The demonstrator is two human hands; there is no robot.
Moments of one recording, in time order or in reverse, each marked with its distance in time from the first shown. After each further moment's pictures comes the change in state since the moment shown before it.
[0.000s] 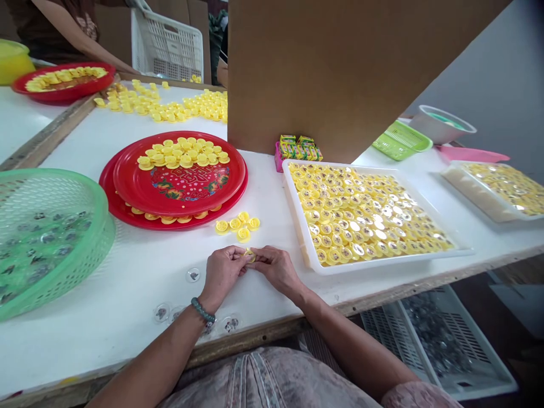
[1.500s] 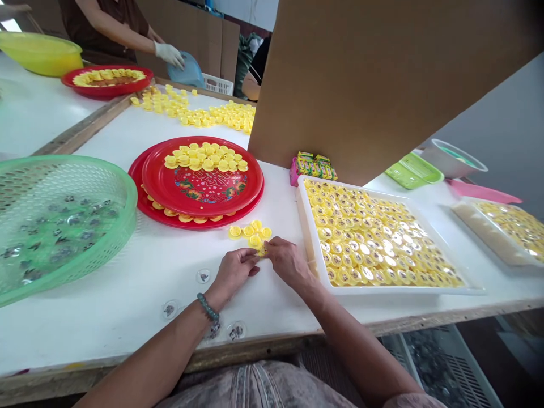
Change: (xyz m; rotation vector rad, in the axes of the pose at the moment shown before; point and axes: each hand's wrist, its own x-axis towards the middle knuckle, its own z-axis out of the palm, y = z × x) left_hand 0.013 -0.004 0.000 -0.310 -0.091 -0.055; right_hand 0.045 -0.027 -0.024 -0.836 -0.215 -0.239
